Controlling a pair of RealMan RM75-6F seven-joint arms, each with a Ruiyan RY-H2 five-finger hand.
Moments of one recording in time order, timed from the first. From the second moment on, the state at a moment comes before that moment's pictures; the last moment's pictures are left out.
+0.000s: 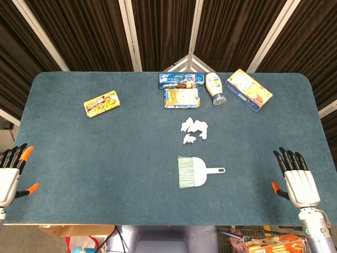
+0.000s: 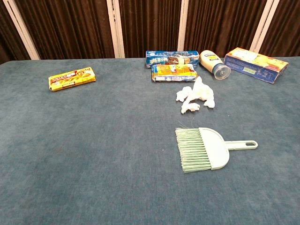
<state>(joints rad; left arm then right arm) -0.10 -1.11 -0.03 -1.63 1.47 1.44 0.12 0.15 -1.15 0.05 -1.64 -1.47 1.39 -0.18</state>
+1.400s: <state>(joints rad) -0.10 -1.11 -0.03 -1.64 1.47 1.44 0.13 0.22 -1.20 0.05 -1.65 -1.46 1.26 -0.20</state>
